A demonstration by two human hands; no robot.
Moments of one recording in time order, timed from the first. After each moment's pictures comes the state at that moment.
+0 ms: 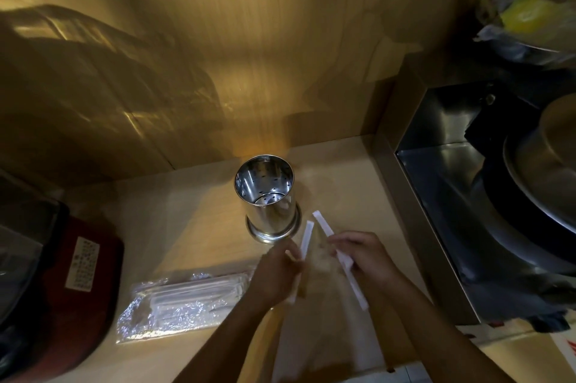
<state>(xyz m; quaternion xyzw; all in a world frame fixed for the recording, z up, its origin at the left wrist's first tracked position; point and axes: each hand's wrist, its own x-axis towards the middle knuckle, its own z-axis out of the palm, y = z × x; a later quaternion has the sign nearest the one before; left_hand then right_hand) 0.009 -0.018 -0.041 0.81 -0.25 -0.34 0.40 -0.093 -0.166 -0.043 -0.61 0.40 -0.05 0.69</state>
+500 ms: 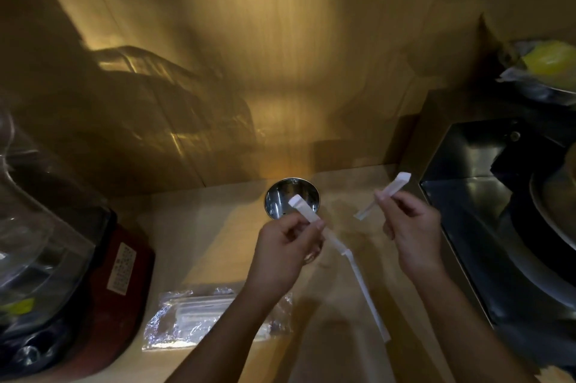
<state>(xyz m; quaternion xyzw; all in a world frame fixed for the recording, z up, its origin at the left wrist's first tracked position) 0.021 -0.016 0.063 0.73 -0.25 -0.19 0.61 -0.070 -0.182 0.043 -0.64 0.28 -0.34 0.63</state>
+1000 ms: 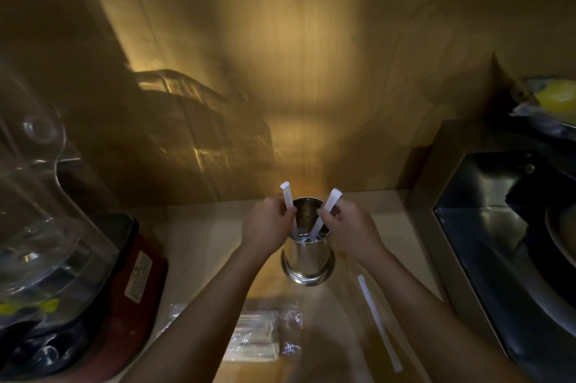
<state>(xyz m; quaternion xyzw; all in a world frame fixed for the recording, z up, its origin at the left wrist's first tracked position) 0.102 -0.023 0.066 0.90 -0.25 -0.07 0.34 0.017 -0.152 0.046 -0.87 0.25 -0.13 0.39</state>
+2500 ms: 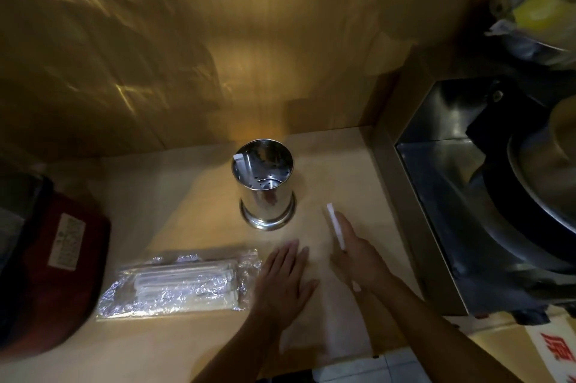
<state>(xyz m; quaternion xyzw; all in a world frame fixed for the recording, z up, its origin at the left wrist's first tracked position) -0.029 -0.001 -0.129 0.86 -0.49 -0.09 0.13 -0.105 -0.166 -0.068 -0.84 0.34 0.10 0.40</state>
